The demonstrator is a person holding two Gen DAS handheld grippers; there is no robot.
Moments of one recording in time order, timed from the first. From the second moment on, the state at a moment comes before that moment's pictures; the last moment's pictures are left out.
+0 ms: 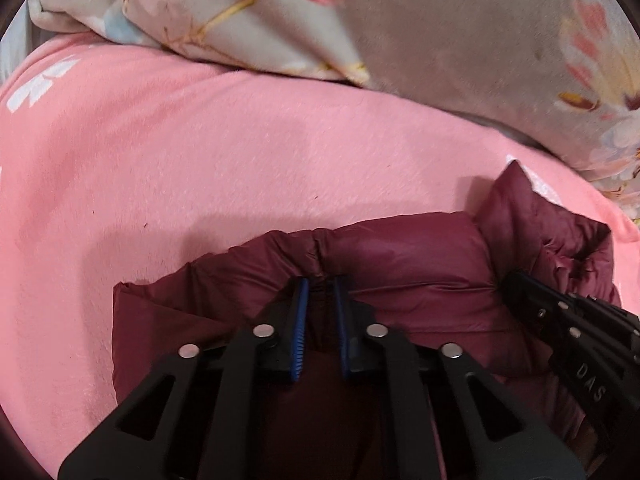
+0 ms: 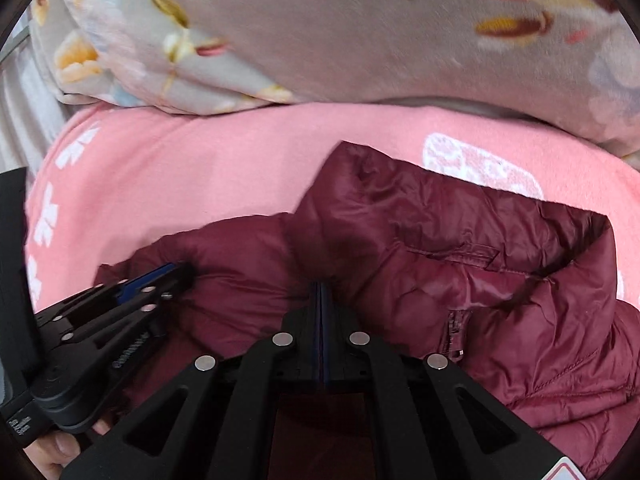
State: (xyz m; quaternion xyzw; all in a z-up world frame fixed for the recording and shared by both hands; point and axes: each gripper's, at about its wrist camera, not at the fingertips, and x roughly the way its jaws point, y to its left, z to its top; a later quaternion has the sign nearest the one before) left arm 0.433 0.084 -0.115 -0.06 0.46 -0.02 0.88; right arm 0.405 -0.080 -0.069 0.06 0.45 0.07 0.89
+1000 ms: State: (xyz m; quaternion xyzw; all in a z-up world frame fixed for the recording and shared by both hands) left arm 0.405 -0.159 -0.064 0.01 0.44 -0.23 0.87; right arm 0.286 -0.297 -0.061 0.18 0.41 -0.03 0.90
